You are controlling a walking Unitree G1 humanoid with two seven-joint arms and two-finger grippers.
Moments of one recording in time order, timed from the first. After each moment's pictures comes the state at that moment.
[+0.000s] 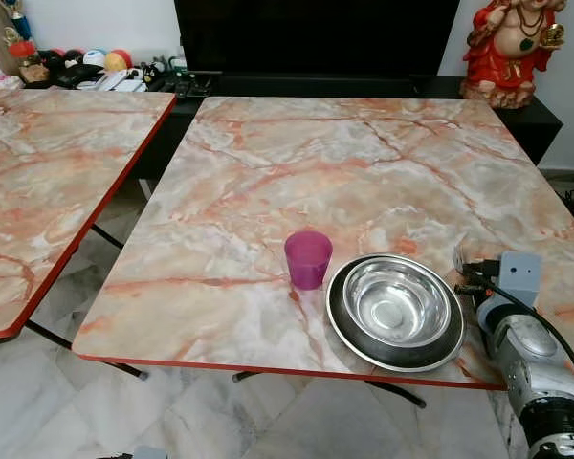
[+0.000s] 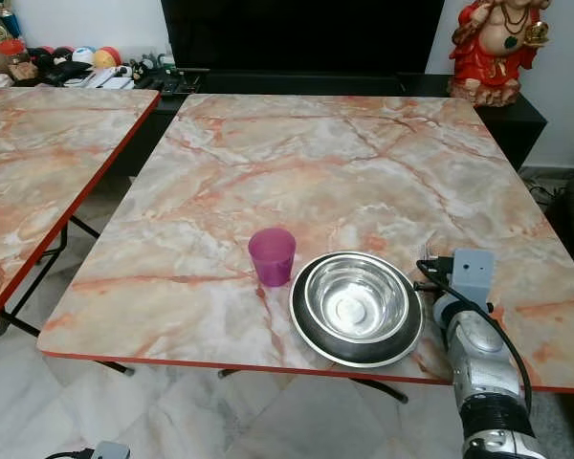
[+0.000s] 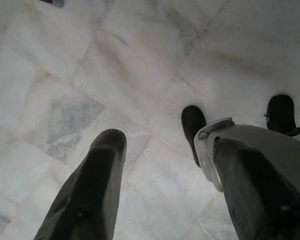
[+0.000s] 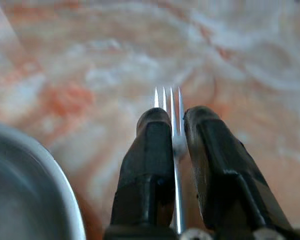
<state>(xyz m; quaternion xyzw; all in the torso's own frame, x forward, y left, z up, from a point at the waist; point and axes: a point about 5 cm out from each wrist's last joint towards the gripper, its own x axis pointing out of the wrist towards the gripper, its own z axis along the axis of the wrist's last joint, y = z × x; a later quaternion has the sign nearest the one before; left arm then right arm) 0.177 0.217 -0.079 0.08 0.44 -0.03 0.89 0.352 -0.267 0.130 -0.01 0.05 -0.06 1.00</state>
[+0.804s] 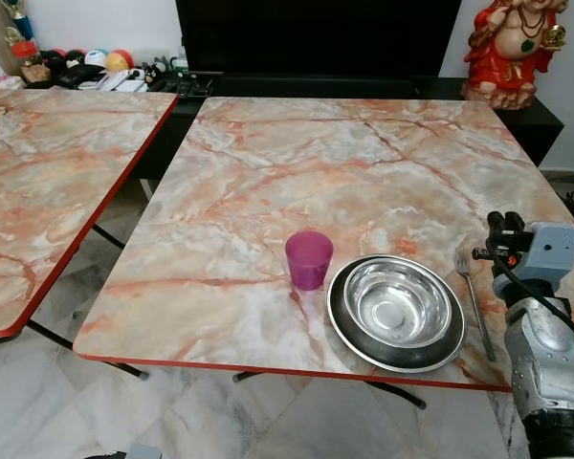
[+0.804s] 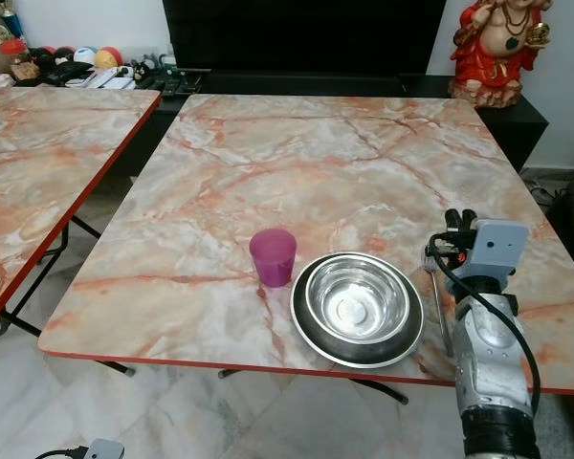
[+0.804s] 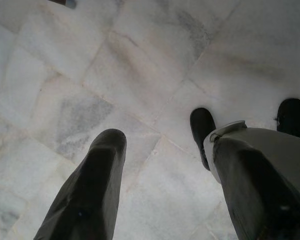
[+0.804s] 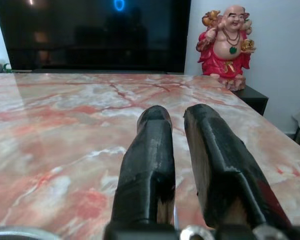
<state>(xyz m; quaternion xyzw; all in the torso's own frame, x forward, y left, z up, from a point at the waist) 0.179 0.228 -0.076 0.08 0.44 -0.01 0.89 0.335 -0.258 0.178 -0.04 -0.12 -0.07 0.99</state>
